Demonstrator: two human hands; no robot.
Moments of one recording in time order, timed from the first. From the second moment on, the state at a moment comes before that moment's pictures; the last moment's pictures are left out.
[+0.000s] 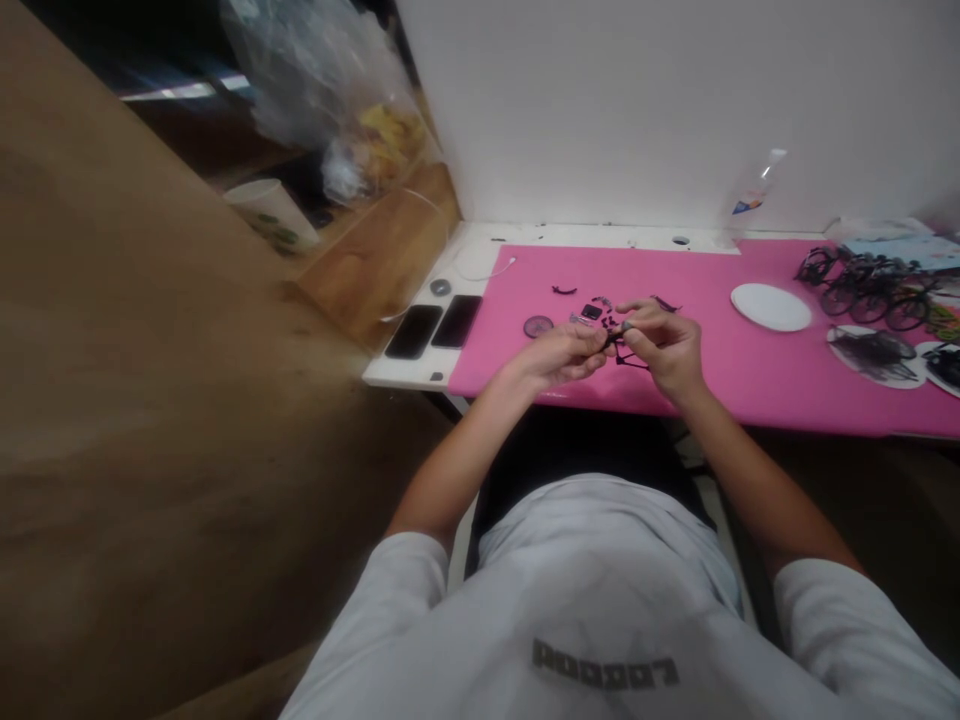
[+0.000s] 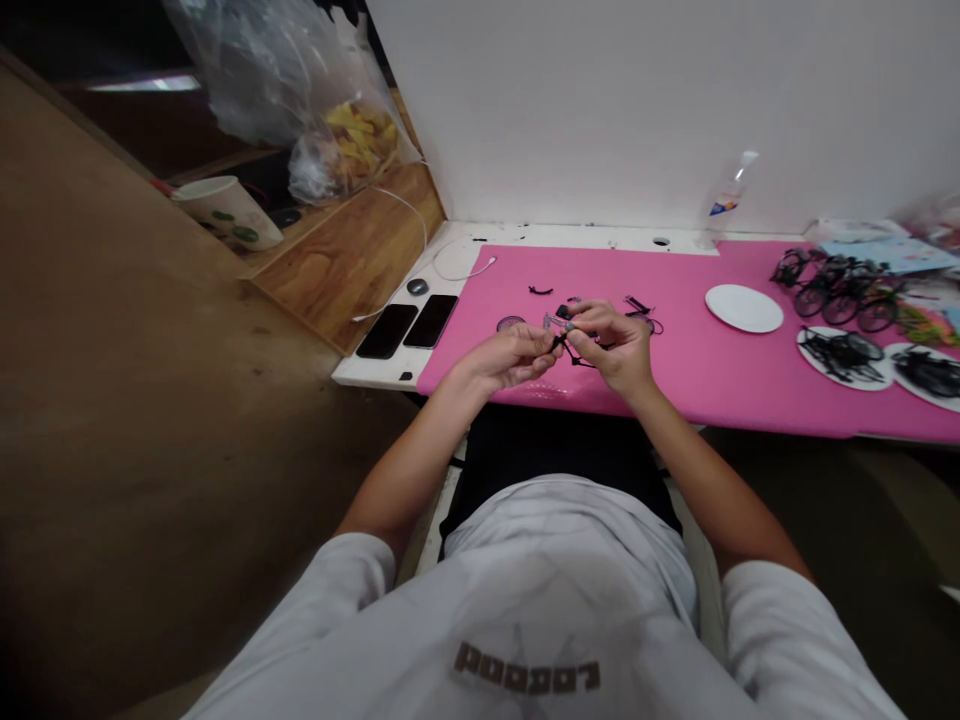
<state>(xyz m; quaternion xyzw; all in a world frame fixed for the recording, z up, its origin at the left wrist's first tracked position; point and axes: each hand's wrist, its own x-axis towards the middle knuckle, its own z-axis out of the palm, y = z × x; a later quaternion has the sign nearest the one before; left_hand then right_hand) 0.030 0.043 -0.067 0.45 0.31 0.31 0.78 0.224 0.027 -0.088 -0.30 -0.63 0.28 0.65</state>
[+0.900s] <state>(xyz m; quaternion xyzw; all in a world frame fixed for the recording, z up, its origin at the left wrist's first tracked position) 0.033 0.034 -0.074 0.70 0.22 0.45 0.50 0.213 0.005 -0.068 -0.30 -0.72 0.07 0.62</state>
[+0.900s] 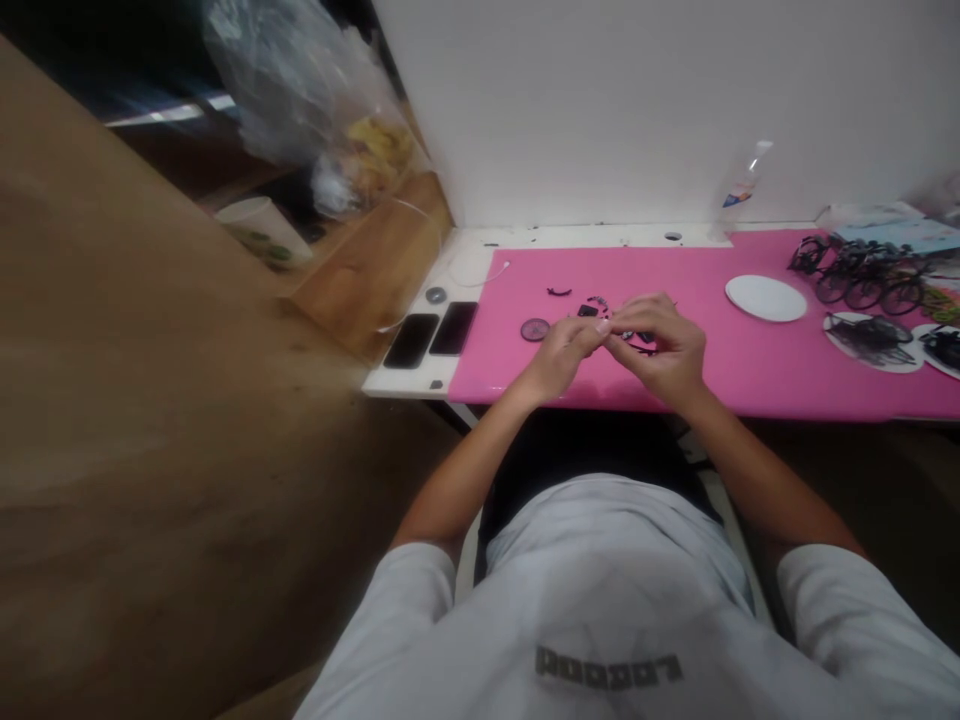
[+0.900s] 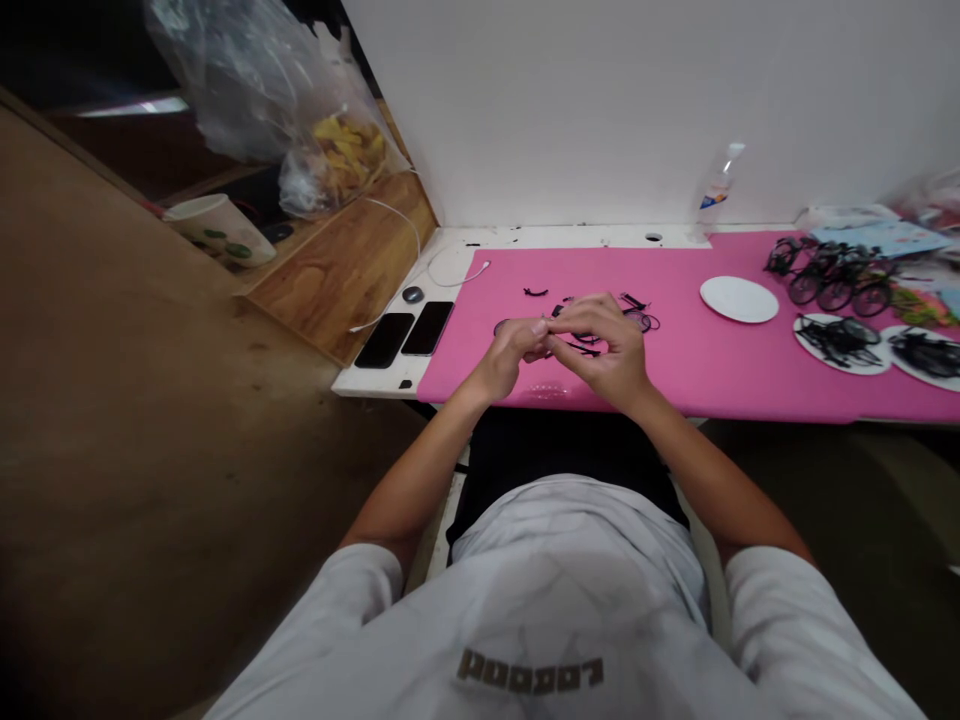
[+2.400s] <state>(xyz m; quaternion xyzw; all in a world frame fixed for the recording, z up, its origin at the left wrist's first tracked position) 0.051 0.015 -0.086 0.63 0.27 0.55 0.47 0.201 0.000 -0.079 -0.28 -0.71 0.05 0.64</state>
